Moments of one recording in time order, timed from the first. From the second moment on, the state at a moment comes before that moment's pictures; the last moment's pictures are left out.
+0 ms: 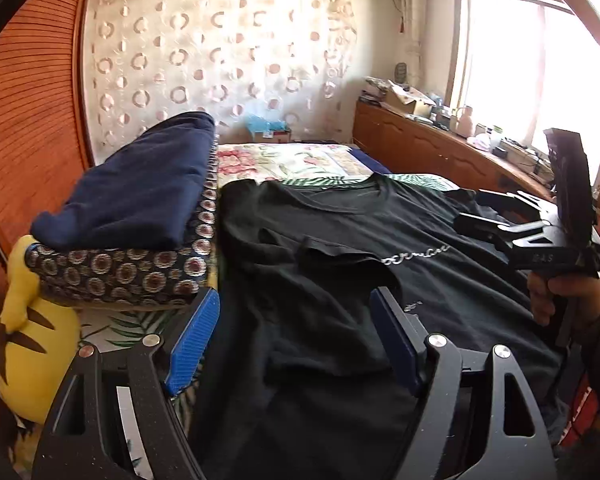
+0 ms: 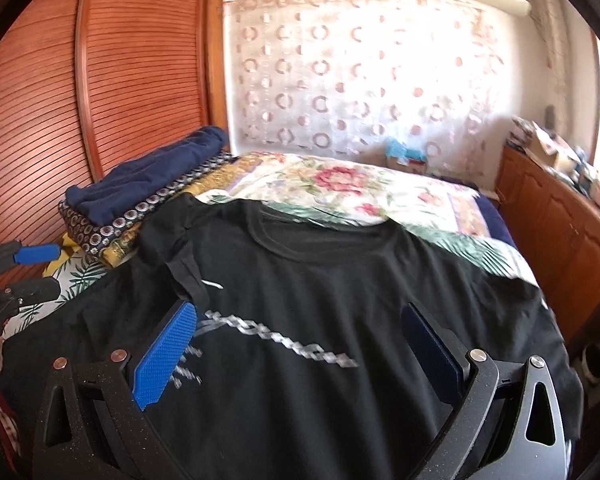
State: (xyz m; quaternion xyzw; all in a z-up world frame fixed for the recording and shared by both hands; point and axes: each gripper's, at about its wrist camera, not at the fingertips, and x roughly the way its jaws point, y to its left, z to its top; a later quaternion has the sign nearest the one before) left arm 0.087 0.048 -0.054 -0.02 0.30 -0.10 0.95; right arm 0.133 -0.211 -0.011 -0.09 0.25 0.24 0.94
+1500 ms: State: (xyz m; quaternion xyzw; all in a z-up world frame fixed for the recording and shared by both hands) left arm 0.096 0.046 -0.071 -0.02 0.32 -0.06 0.94; right arm 0.250 -0.239 -0.037 -0.11 0.34 0.25 0.90
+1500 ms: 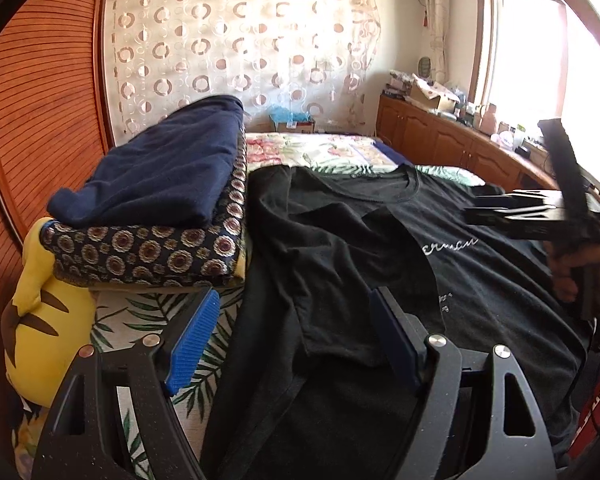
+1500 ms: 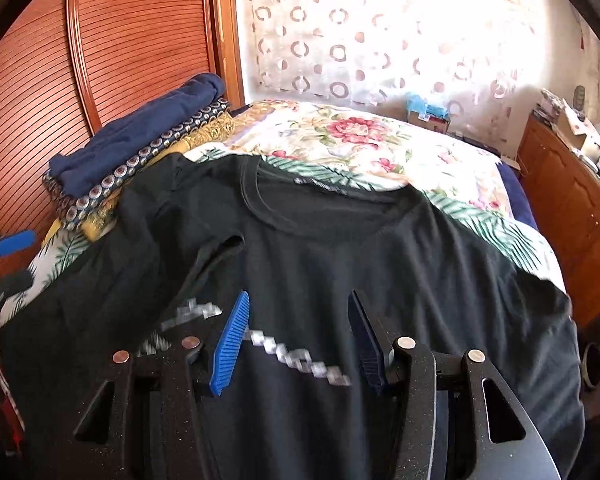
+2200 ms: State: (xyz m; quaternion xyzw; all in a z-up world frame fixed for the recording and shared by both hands) left arm 0.138 0.012 -0.111 0.04 0.42 -0.07 0.90; right arm 0.180 -0.329 -0.027 -0.07 0.33 0.17 0.93
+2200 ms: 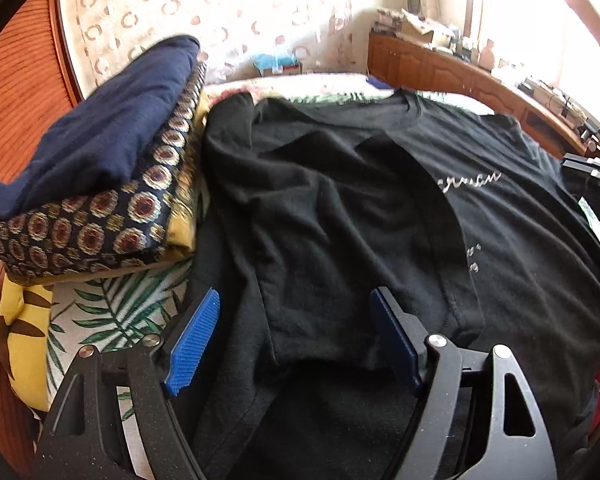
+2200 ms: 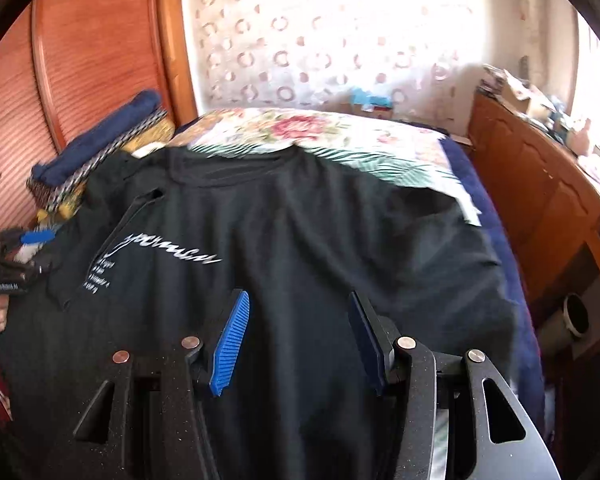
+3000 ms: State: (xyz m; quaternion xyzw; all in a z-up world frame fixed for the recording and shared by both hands) left arm 0.144 0.007 -0.119 0.04 0.43 -0.10 0.89; right arm 0.204 -0.419 -0.038 -0.02 0.39 0.06 0.92
